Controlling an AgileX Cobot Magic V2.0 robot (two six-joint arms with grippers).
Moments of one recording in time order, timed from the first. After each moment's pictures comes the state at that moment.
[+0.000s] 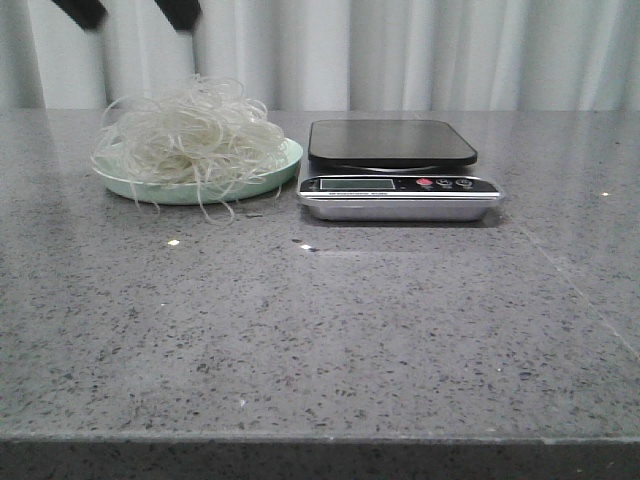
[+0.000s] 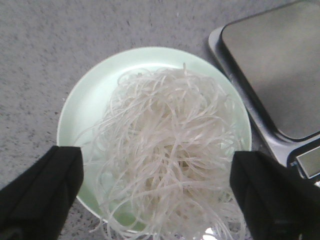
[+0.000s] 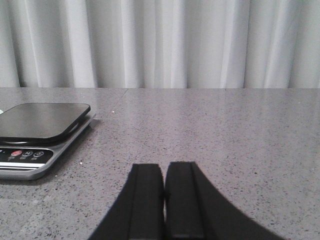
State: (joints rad) left arm -0.38 1.59 -1.45 -0.07 0.79 0.05; right arm 0.03 -0.01 0.03 0.07 -0.01 0.01
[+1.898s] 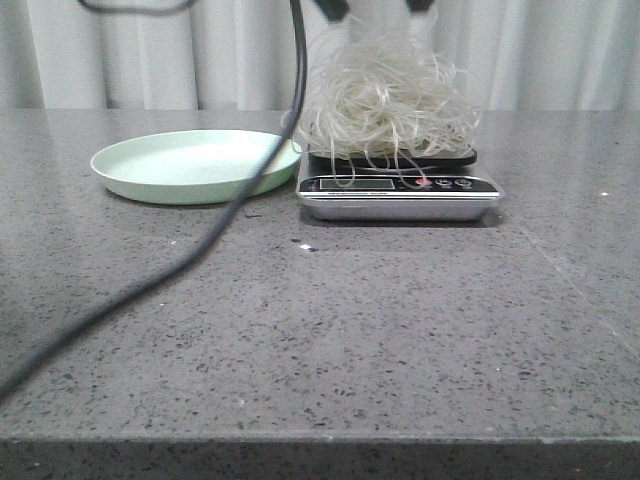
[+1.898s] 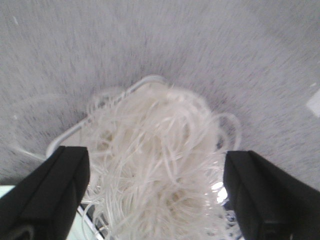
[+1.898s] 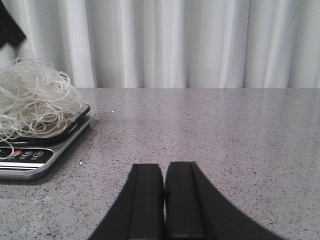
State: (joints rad) left arm -0.60 2.10 -2.38 -0.16 1.17 0.06; right arm 0.03 -0.01 0.03 0.07 -0.01 0.01
